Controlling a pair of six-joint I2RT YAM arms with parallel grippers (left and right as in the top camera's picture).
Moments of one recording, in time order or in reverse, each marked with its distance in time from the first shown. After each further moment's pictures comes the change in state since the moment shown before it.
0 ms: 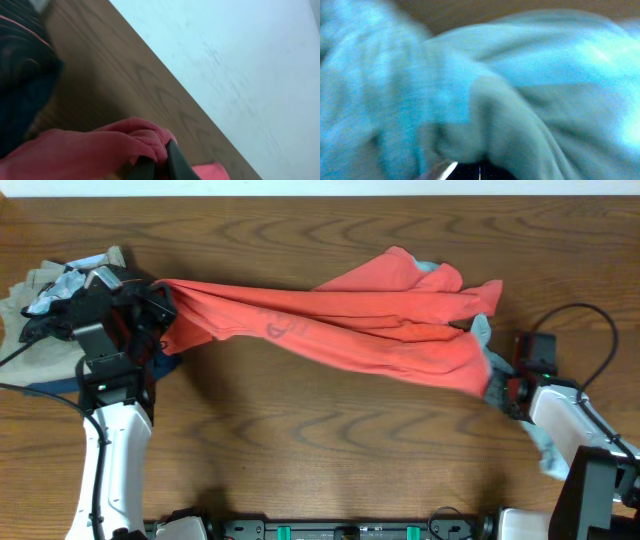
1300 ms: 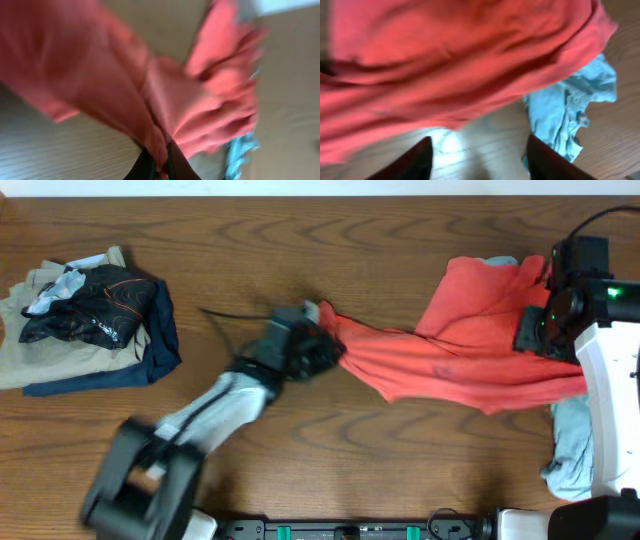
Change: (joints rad) left arm -0.672 0.303 -0.014 0.055 0.165 -0.117; right arm 0.073 0.002 0.770 -0.830 0.008 -0.142
